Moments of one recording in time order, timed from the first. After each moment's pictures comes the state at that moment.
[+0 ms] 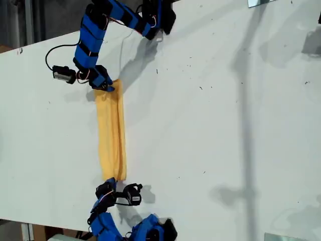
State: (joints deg) arm 0 -56.4 111.2 131.7 44.3 -54.8; arm 1 48.9 80.7 102.0 55.4 45.8
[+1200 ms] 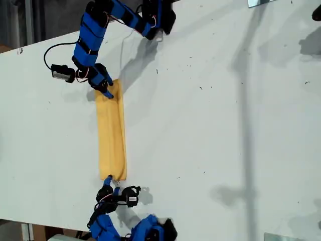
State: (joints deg) arm 0 -60.5 111.5 134.1 44.4 -56.5; arm 1 48.6 83.6 102.5 57.0 45.8
